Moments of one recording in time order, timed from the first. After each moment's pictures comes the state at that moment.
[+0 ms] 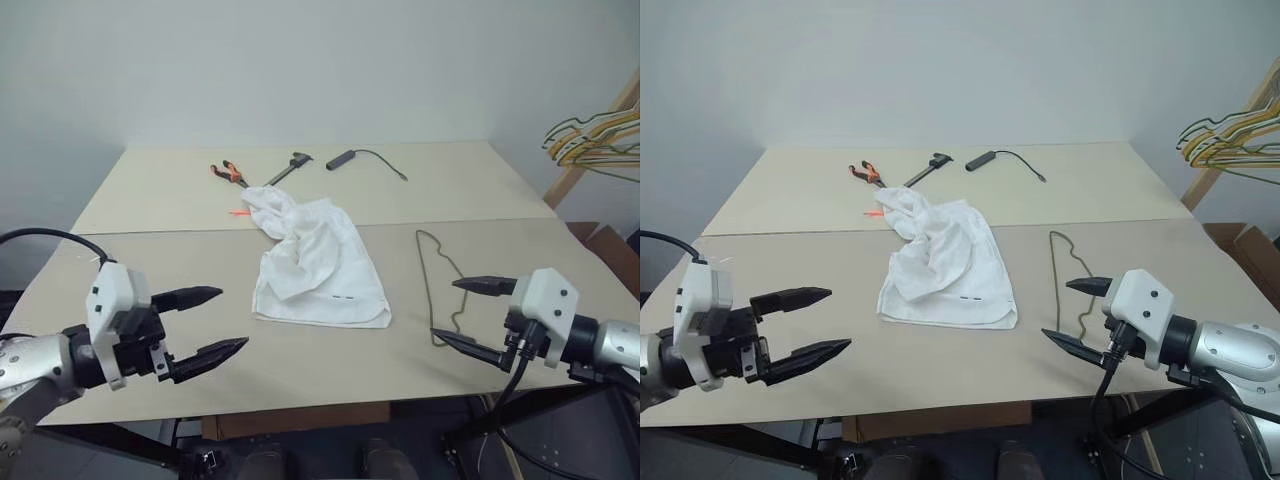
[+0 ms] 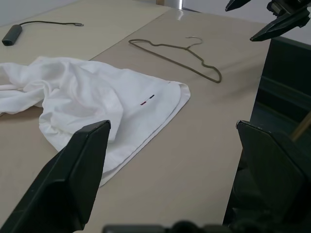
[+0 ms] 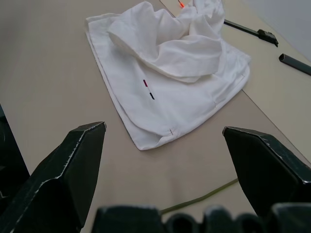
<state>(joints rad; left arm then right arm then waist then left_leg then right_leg) 0.28 0.91 0.58 -0.75 -0.95 0.70 -0.84 0.16 -0.88 -0.37 -0.65 0.48 0.45 0.95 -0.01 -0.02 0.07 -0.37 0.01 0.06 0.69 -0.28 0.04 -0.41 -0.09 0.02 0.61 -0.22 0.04</state>
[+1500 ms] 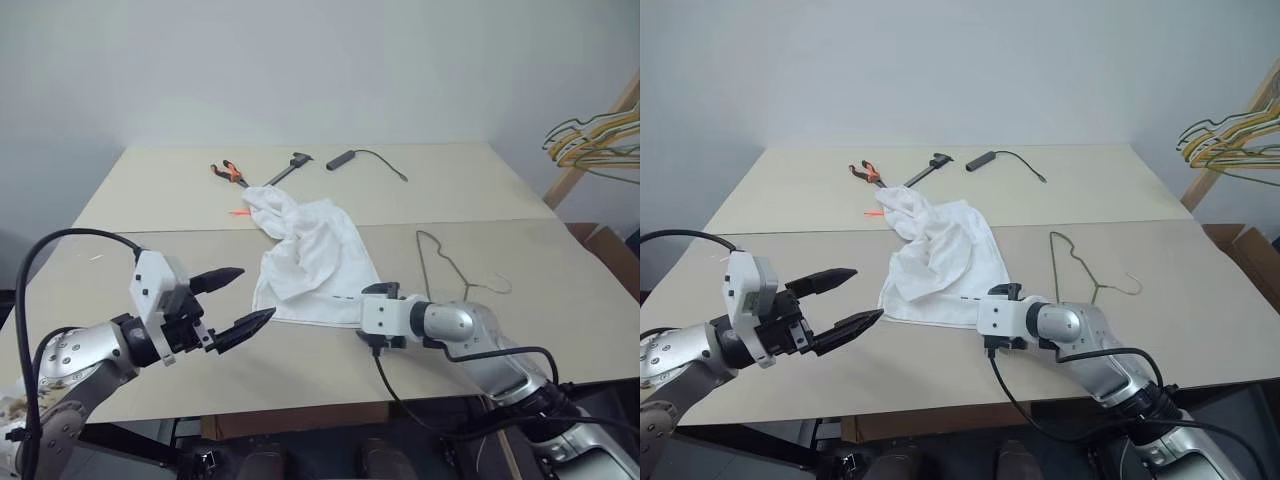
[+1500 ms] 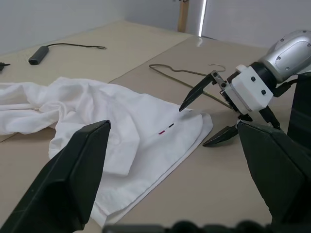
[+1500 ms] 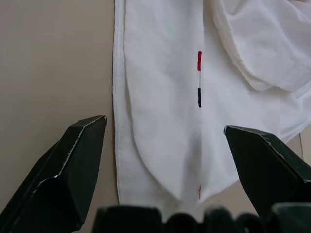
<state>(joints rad) 0.13 0.77 0.35 -0.74 -0.86 0.66 -0.64 -0.35 -0.66 0.46 -0.20 -0.37 0.26 0.84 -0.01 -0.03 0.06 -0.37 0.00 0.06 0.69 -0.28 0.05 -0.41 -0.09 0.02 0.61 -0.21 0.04</state>
